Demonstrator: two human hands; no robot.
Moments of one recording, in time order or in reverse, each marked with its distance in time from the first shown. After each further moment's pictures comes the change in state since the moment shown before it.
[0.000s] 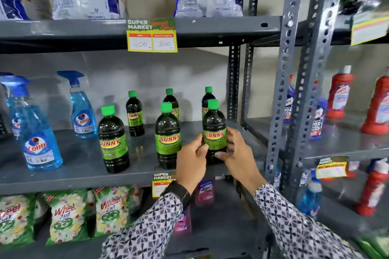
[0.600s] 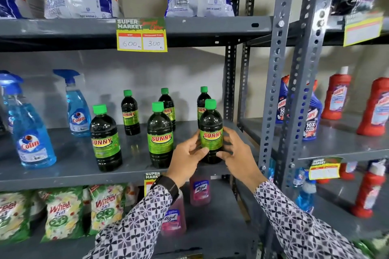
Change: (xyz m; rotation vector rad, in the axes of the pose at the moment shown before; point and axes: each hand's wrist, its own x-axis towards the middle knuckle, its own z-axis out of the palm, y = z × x) left_hand 0.012 -0.006 0.006 -0.177 -0.201 -0.081; right_hand 0.012 0.022 -0.021 -0.015 -0.077 -0.043
